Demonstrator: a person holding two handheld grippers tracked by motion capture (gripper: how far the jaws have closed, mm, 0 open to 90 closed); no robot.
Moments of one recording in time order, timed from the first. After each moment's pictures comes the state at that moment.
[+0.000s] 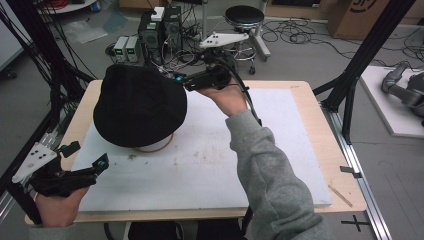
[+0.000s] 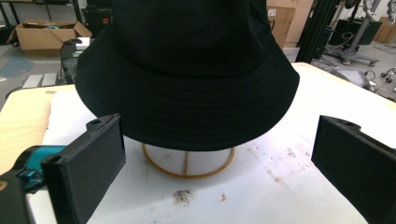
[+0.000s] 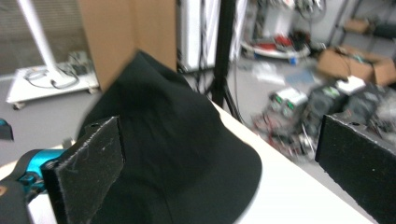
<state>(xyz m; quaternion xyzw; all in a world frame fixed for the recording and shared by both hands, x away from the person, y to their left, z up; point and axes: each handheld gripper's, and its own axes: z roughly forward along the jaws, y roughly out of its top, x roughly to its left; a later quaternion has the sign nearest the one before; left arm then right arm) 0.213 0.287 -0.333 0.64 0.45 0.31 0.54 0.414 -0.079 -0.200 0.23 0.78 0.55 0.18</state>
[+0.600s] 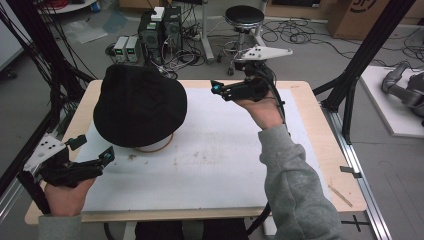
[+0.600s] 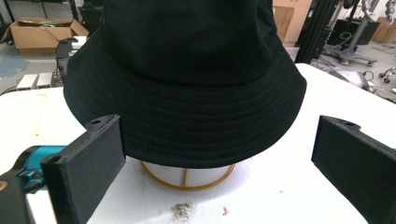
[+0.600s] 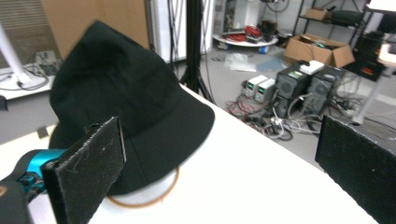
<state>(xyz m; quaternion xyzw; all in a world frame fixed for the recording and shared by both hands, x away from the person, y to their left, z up) 0.231 0.282 -0.335 0.64 0.45 0.30 0.54 0.392 -0.156 -0.215 0.28 0.76 0.54 0.21</state>
